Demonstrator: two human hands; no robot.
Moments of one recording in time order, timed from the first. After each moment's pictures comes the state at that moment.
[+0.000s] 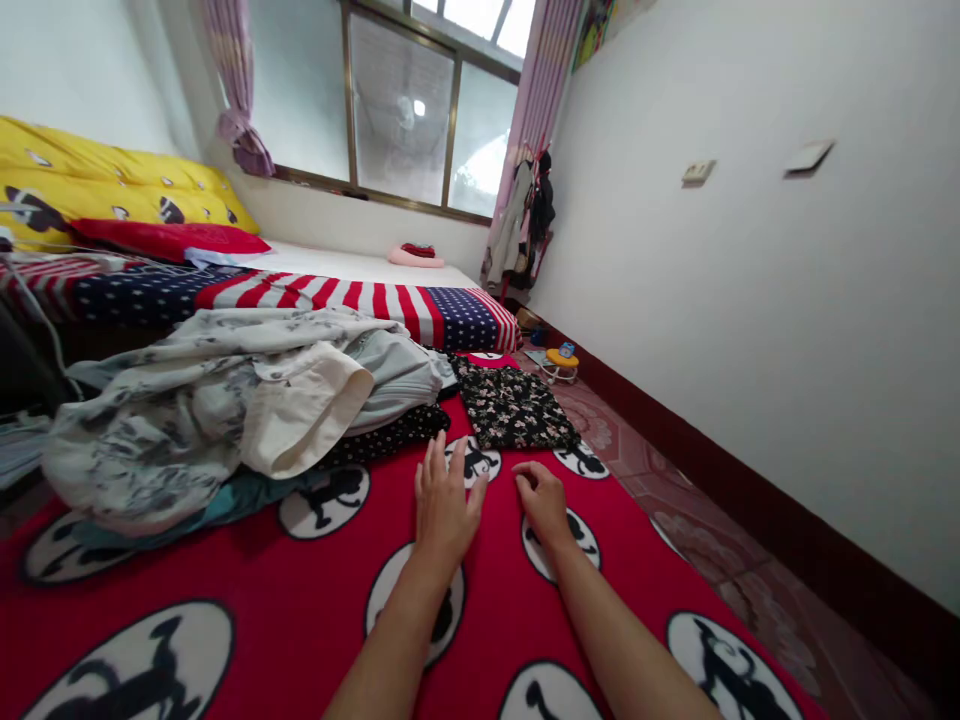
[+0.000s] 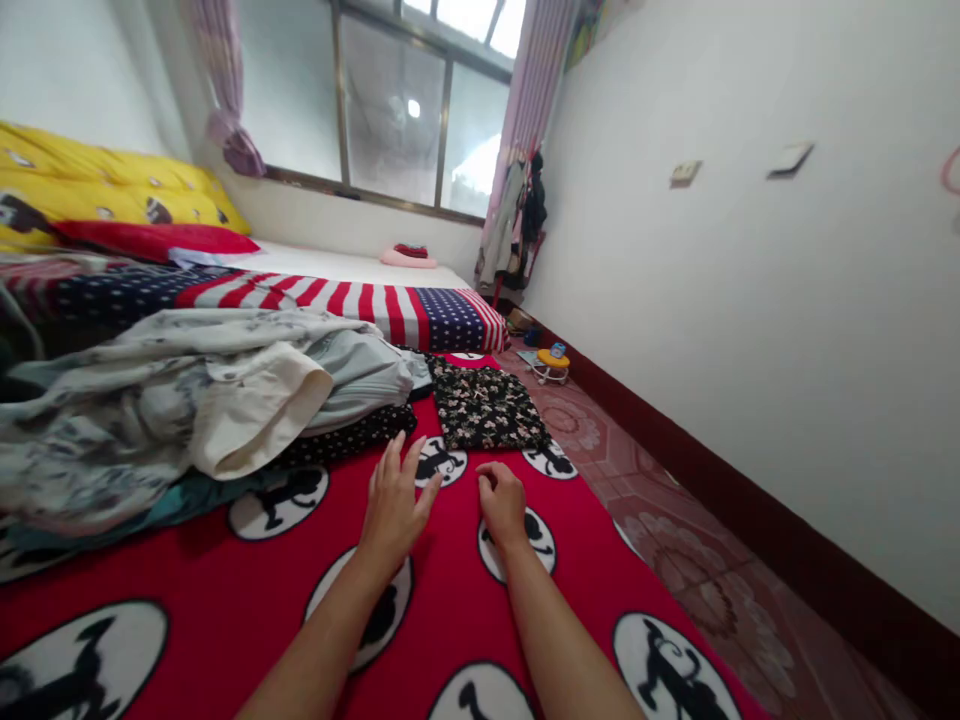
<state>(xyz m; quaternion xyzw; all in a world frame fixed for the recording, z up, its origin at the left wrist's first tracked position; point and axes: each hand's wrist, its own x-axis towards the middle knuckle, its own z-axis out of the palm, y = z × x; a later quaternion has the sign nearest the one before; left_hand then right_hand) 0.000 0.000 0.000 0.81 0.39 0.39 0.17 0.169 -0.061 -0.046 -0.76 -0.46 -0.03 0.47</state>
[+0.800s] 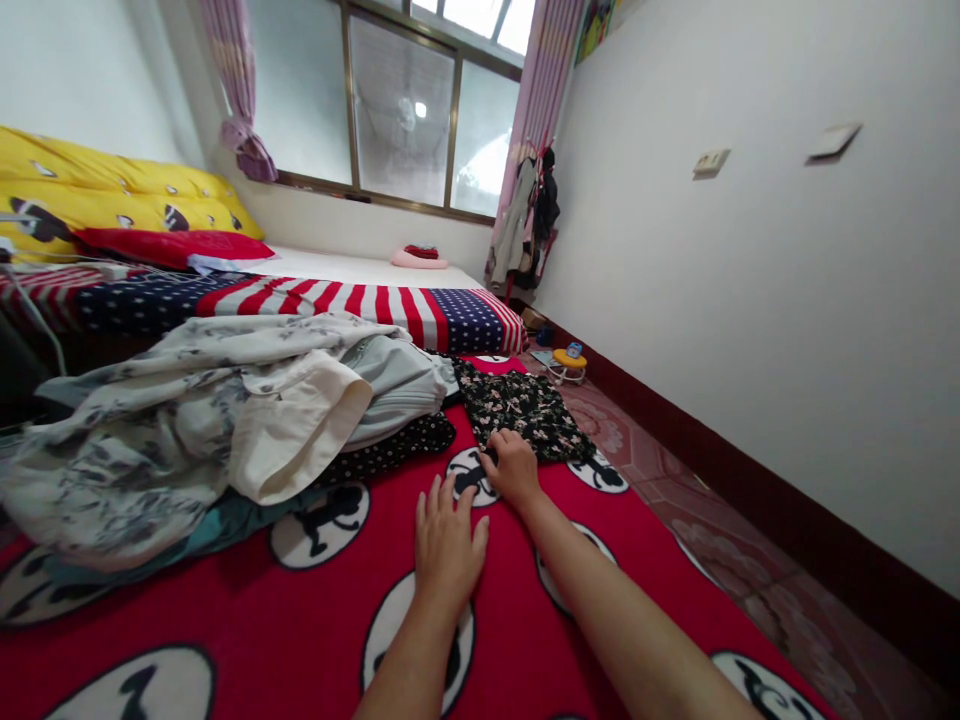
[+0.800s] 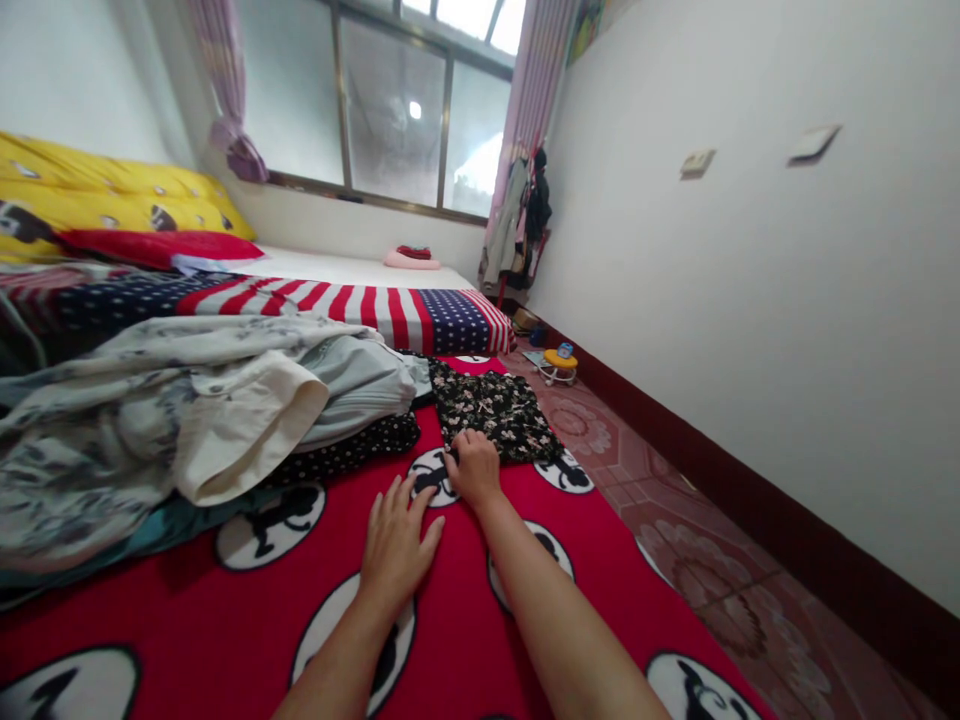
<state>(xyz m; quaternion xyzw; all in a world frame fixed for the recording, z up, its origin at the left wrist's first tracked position) 0.003 0.007 -0.046 0.86 0.43 0.25 0.12 0.172 0.027 -0.029 -0.76 -0.58 -0.16 0.26</state>
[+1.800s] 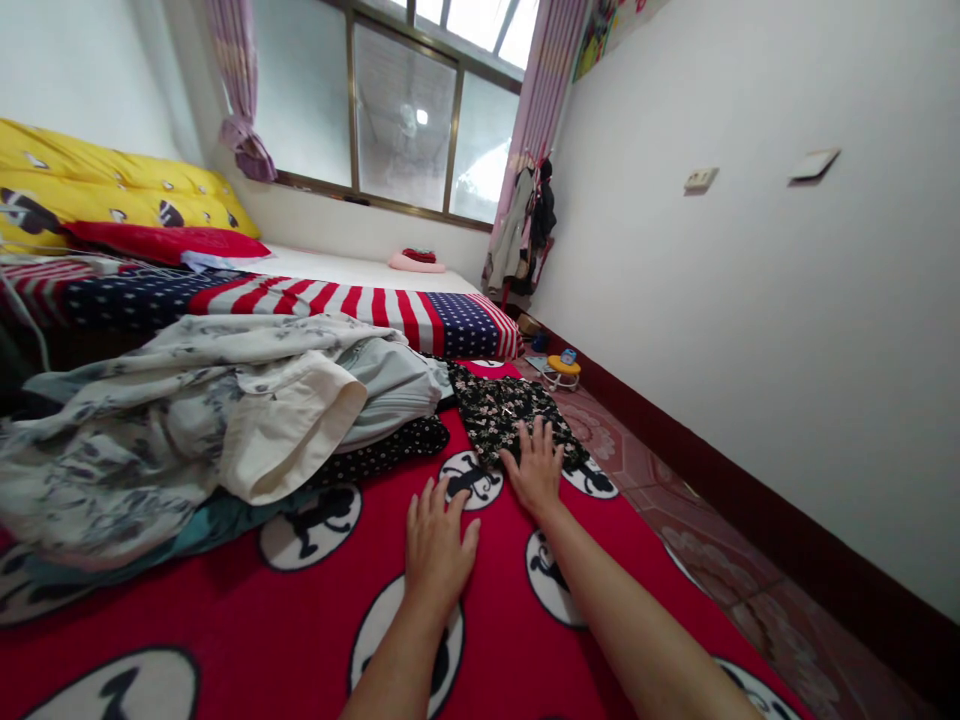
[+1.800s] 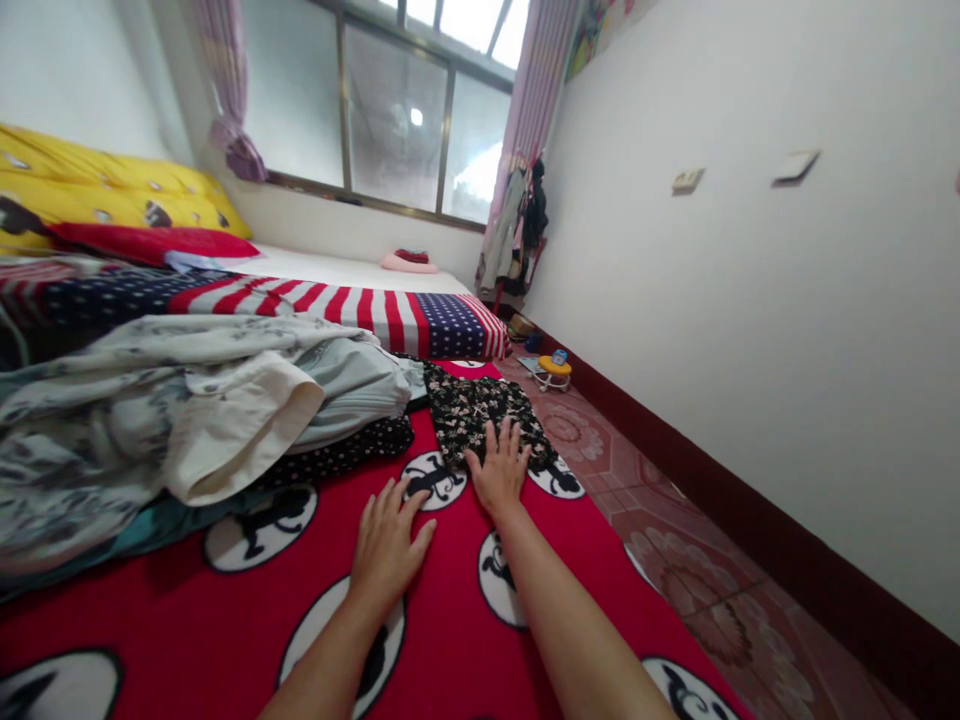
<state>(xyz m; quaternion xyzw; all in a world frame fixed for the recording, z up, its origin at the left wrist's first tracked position) 0.003 0.007 -0.044 0.85 0.43 0.27 0.14 0.213 0.006 -0.040 -0.85 -0.45 -0.15 0.24</state>
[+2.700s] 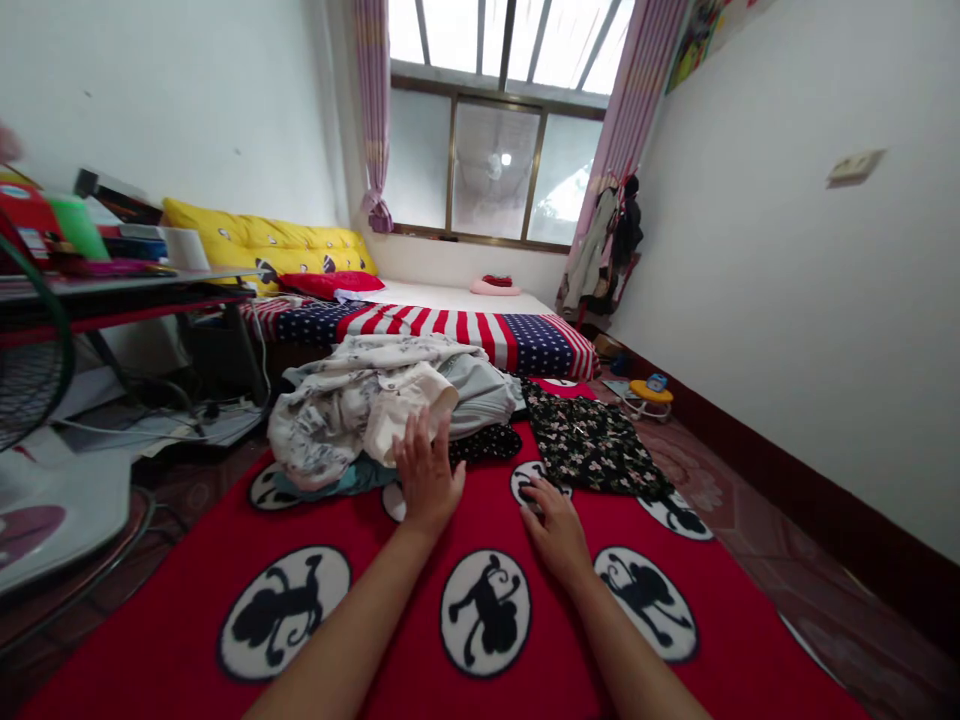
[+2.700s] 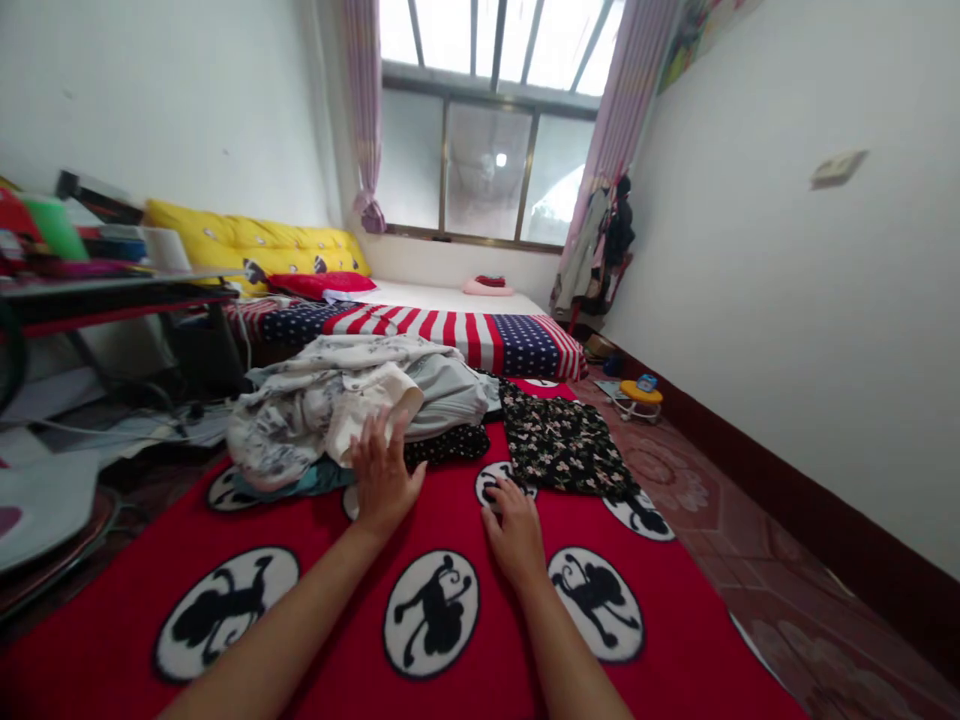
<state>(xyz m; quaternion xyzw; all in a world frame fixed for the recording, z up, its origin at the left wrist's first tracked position) -0.085 0.065 0.008 0.74 0.48 0.46 -0.08 0.110 -0.019 -0.052 -0.70 -0.62 -0.01 0.34</state>
